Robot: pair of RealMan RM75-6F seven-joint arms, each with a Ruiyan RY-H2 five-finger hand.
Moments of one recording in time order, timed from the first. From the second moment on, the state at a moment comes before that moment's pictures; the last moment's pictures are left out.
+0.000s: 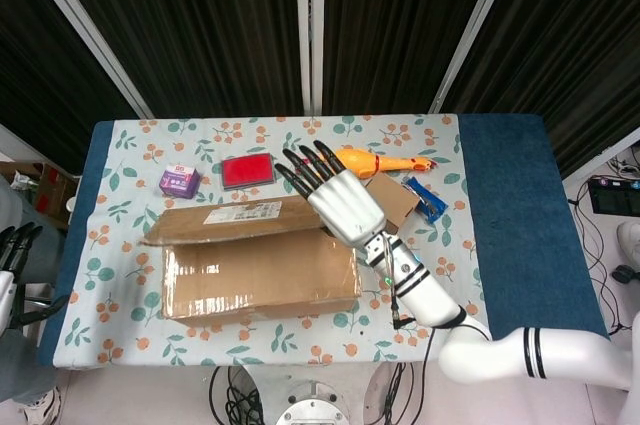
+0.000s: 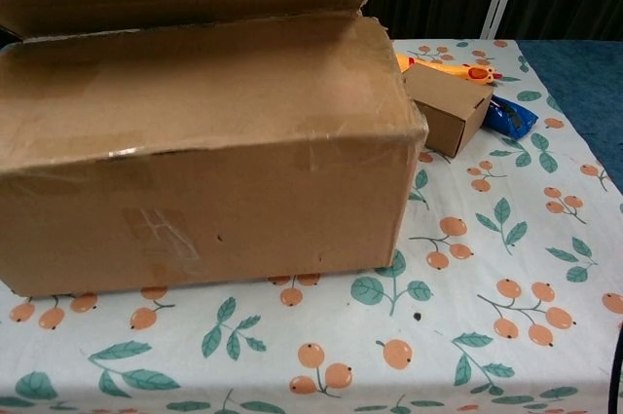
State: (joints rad) left arm -0.08 -0.97 -0.02 -1.63 1.53 1.50 -0.14; right arm 0.93 -1.42 0.42 -1.87 -1.03 1.01 -0.80
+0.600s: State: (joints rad) left arm -0.10 -0.93 -0.04 -1.65 1.51 1.46 -0.16; right arm 1.15 -1.58 0.49 -1.48 -0.96 1.05 -0.70
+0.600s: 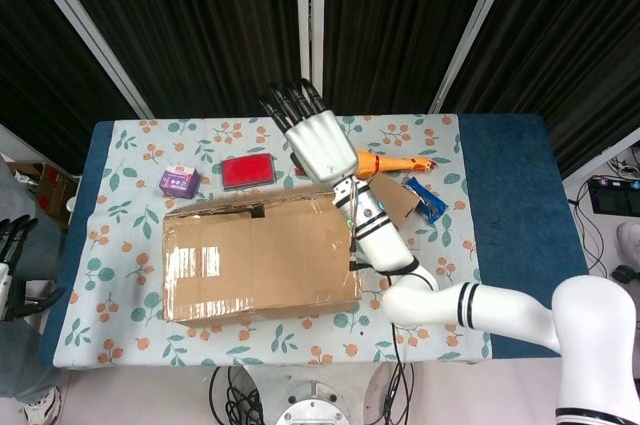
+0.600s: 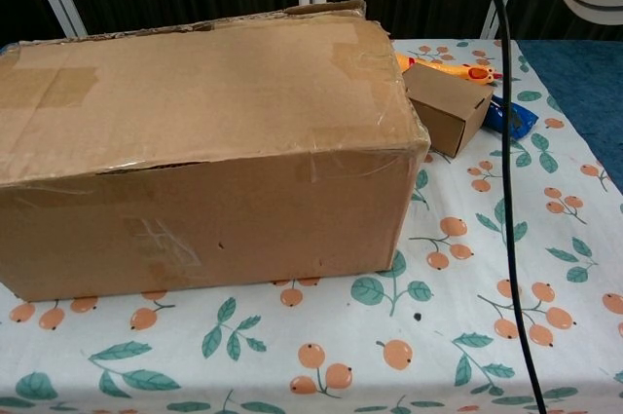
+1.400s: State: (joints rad) left arm -0.62 -1.03 -0.25 -1.74 1.39 0.92 -0.46; right arm 0.35 -0.89 0.26 -1.81 -1.43 1.68 -0.15
